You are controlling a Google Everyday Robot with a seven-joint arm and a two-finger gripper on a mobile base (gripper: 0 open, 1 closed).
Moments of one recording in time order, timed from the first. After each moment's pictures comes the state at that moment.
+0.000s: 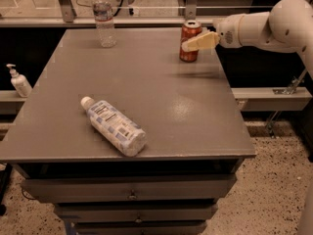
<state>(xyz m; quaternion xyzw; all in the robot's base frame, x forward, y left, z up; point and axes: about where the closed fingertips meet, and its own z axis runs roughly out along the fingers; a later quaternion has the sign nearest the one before) 0.770 -0.146 0.913 -0.36 0.74 0.21 0.53</state>
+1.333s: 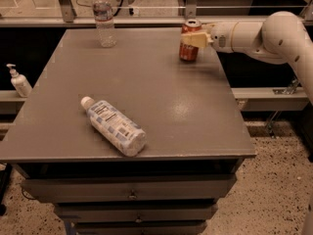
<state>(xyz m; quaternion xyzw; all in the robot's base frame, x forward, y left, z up) 0.777 -0.127 0.908 -0.33 0.71 0.27 0.56</state>
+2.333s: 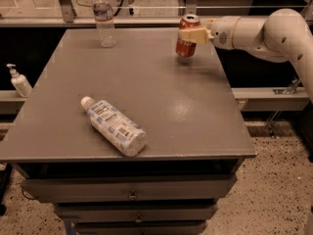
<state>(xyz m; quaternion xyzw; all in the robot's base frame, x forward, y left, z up) 0.772 -0.121 0.928 -0.34 0.69 0.28 0.58</state>
